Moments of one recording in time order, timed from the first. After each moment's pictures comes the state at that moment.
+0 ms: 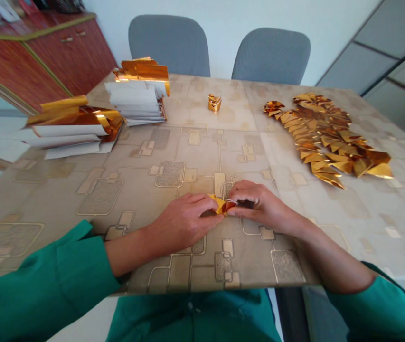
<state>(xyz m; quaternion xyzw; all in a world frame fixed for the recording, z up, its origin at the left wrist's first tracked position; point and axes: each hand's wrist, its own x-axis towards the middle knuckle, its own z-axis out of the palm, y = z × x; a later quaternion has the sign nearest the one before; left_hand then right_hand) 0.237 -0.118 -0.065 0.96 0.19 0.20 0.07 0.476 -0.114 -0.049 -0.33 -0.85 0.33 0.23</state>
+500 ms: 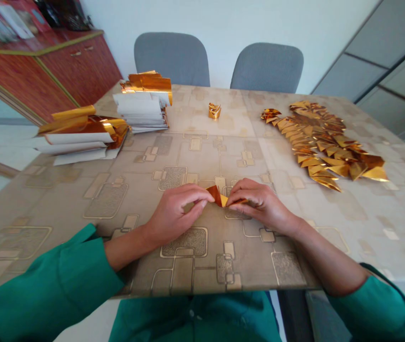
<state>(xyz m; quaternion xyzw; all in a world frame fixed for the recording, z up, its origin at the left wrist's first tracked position) 0.228 -0.109 -0.052 0.80 0.33 0.35 0.35 0.476 -0.114 -0.048 -0.33 -0.85 0.28 0.29</state>
